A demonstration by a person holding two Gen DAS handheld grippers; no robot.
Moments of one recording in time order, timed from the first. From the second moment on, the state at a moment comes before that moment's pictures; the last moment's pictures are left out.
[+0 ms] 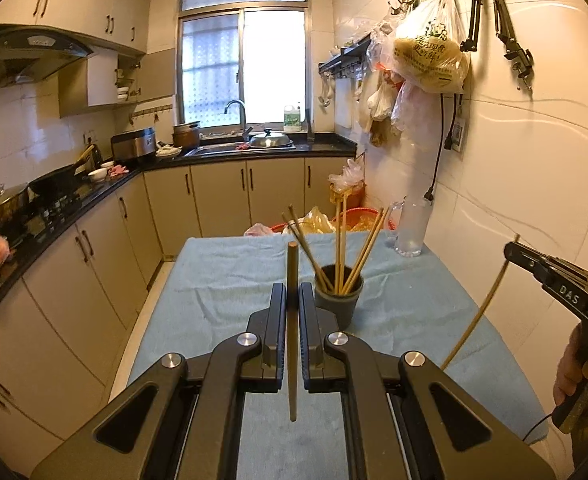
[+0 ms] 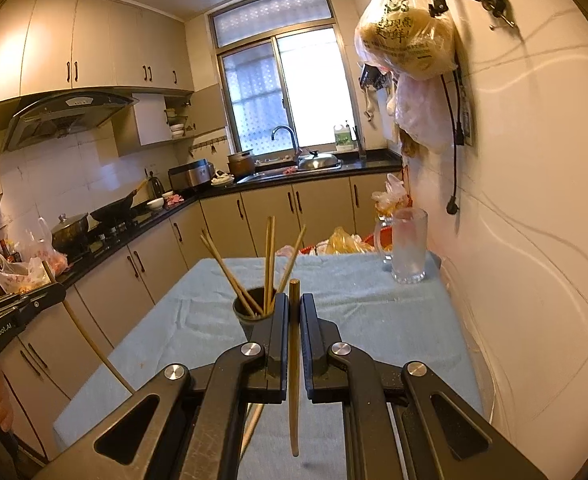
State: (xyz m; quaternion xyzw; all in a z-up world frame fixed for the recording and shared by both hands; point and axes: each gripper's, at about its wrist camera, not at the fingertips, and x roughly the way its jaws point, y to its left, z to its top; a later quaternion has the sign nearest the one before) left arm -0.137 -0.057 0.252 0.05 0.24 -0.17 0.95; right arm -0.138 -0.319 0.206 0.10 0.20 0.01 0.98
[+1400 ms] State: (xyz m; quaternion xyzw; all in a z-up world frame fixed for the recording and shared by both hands) left arm 0.042 -0.152 0.229 0.02 0.26 -0.18 0.95; right arm 0.062 -0.304 0.168 0.17 0.23 0.03 0.96
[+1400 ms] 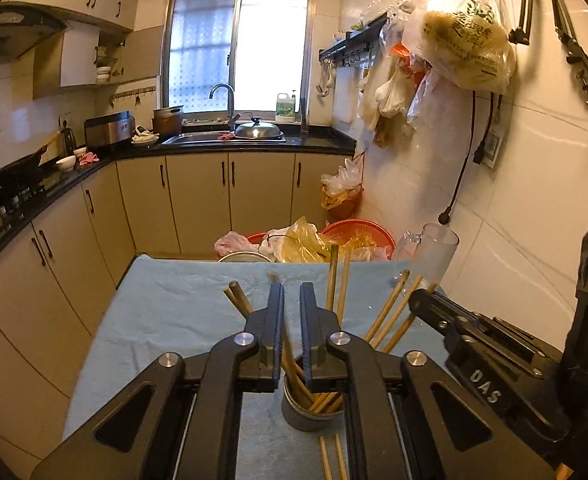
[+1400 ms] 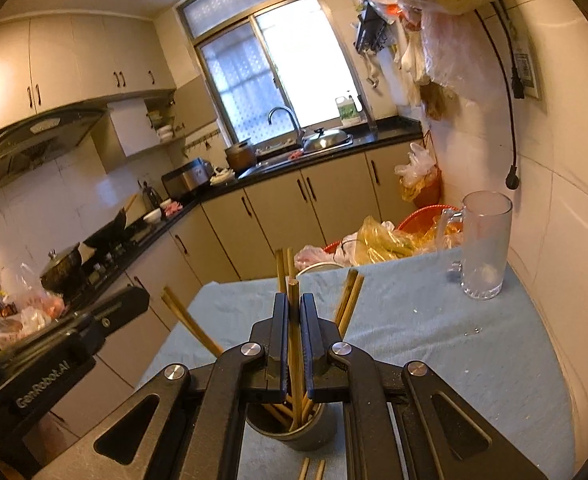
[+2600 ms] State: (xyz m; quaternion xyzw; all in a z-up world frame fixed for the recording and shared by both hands) left arm -0.128 -0.085 0.180 0.01 0.32 -0.10 0.94; right arm -0.137 -0.304 0.132 0.14 0.30 -0.02 0.94
